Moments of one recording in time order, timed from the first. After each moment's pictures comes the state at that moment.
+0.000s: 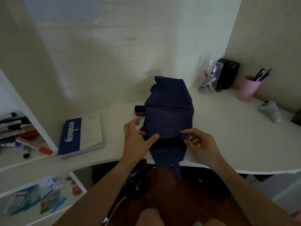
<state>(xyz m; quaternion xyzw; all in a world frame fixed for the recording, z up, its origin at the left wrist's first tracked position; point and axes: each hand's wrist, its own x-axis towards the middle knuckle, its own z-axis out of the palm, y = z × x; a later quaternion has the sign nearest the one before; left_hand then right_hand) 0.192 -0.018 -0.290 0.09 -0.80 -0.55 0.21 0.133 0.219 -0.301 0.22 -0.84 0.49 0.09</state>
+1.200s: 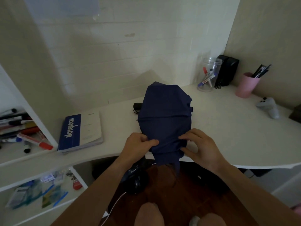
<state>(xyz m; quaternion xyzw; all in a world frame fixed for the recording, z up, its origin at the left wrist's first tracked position) 0.204 -0.018 -0.293 0.12 -0.80 -0.58 0.02 0.147 0.238 -0.312 0.39 -0.85 0.30 0.20</state>
